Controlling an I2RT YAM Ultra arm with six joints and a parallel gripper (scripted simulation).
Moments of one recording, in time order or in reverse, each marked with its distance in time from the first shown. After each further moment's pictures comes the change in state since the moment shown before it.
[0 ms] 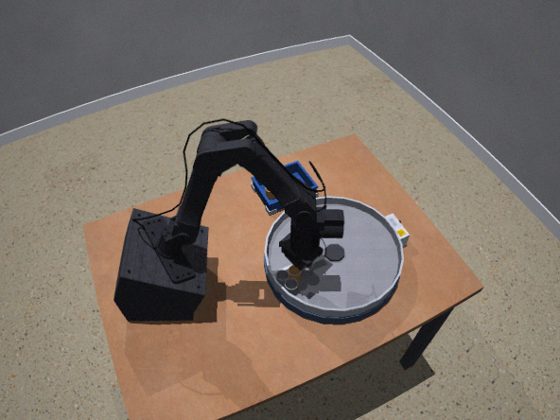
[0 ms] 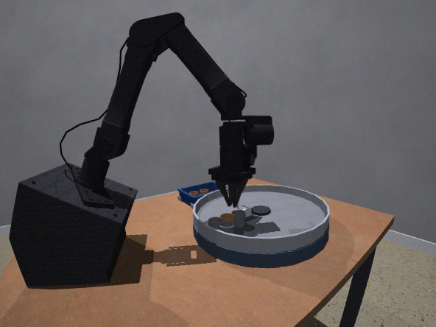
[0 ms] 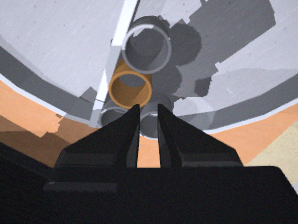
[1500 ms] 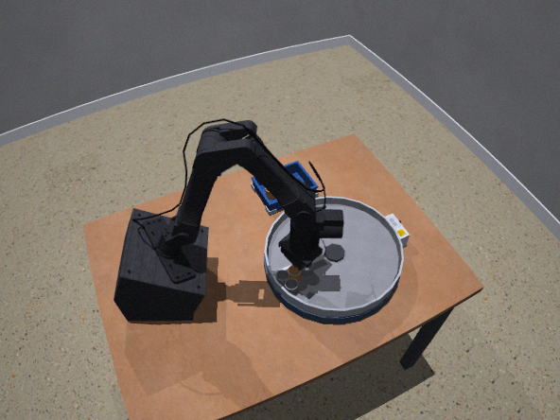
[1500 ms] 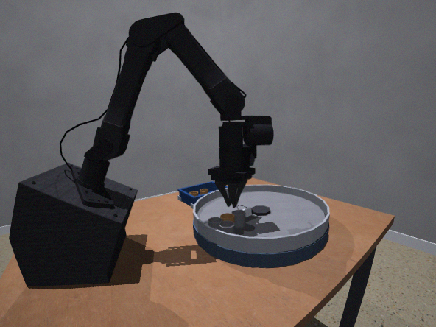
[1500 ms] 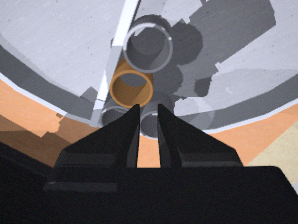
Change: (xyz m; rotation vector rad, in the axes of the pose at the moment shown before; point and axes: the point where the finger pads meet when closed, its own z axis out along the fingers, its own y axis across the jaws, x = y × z) arm 0.001 0.001 0.000 0.000 0.000 0.000
